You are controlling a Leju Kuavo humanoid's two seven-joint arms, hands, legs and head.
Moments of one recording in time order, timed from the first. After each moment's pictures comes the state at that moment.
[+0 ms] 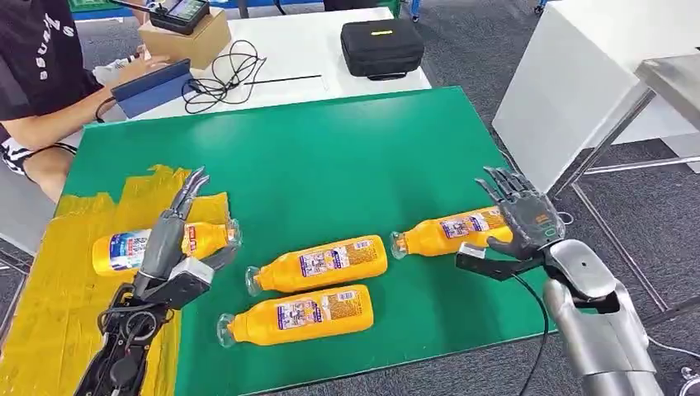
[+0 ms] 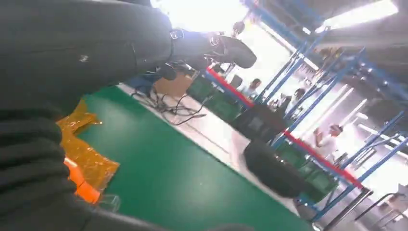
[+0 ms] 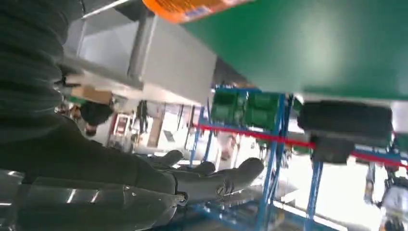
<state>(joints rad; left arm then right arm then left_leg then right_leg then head) -0.24 -0.05 -0.14 -1.32 -0.63 0.16 -0.61 -0.20 -0.36 0.00 -1.39 1.20 -0.09 -0.27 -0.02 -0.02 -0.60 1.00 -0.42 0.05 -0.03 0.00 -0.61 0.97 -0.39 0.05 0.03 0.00</state>
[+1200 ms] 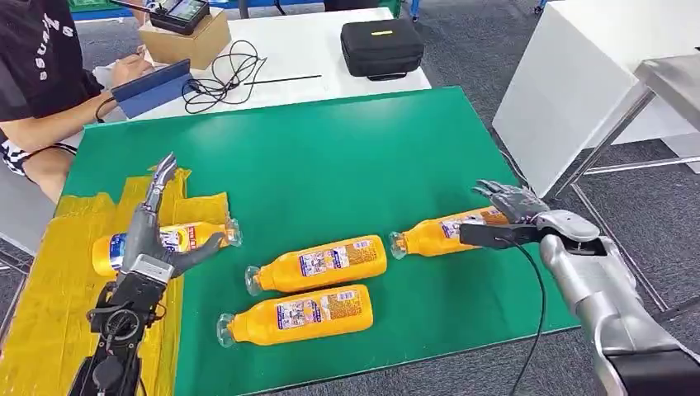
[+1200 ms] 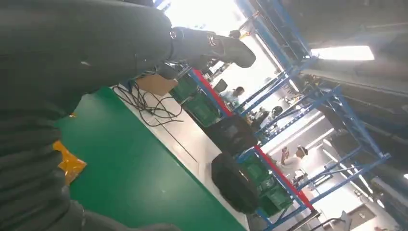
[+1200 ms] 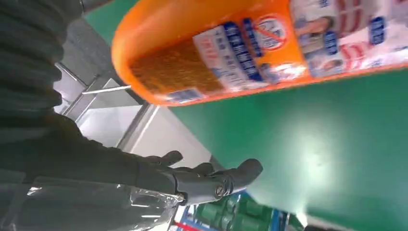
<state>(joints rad) -0.24 -0.08 -0.07 -1.39 -0.45 0.07 -0.65 -0.61 -0.39 0.22 -0.74 1.12 0.12 -0.34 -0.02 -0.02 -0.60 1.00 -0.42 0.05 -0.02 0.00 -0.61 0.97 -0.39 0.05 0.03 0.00</state>
